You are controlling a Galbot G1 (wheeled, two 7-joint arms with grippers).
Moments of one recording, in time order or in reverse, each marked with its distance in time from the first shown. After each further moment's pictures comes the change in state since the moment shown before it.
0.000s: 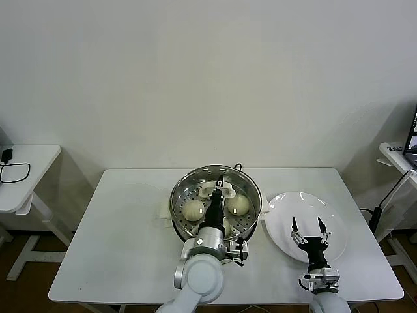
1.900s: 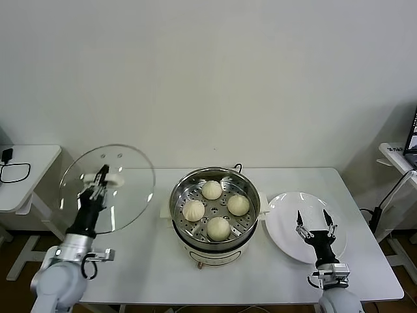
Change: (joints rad) left arm 0.298 0.371 -0.738 -0.116 -0.480 -0.481 -0.519; right arm -0.028 -0.088 -0.003 0.079 0.038 -0.009 0.003
